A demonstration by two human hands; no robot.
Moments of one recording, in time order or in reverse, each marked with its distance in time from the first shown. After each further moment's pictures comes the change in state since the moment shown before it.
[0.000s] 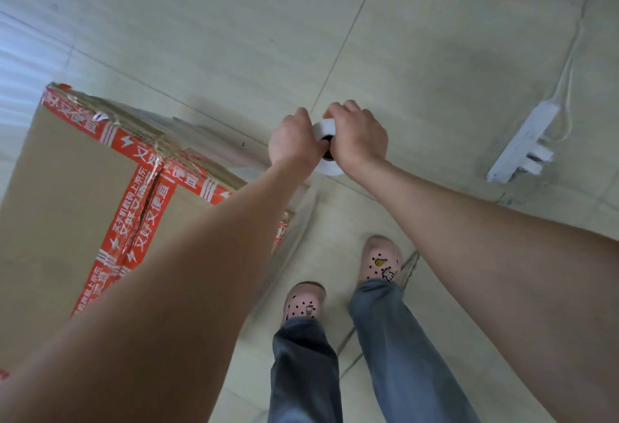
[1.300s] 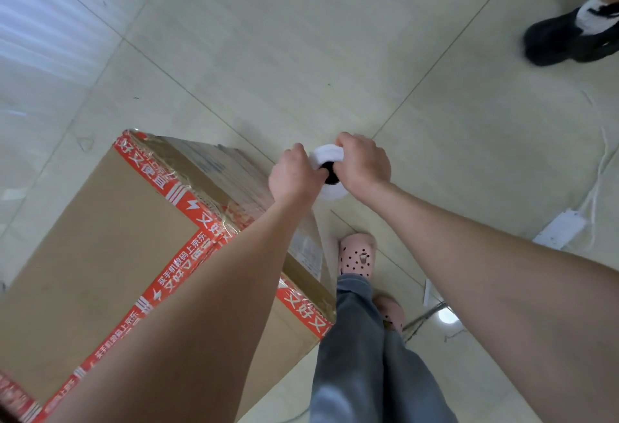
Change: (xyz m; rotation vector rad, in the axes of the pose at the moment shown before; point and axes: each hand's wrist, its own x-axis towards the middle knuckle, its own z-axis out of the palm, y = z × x) left_hand 0.095 -0.067 -0.075 -0.175 0.006 -0.285; right_hand 0.122 -0.112 -0.015 -0.090 -0.181 -0.058
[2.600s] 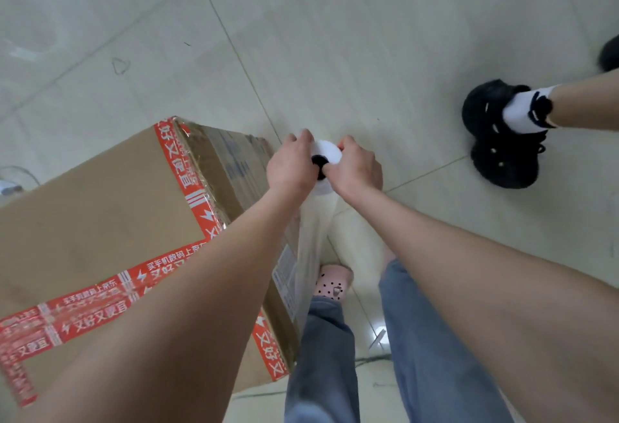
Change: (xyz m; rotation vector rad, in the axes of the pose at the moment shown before) left_hand 0.083 -0.018 -0.058 -0.160 0.044 -0.195; right_hand 0.085 -0.090 -0.019 -0.013 -0.225 -0.030
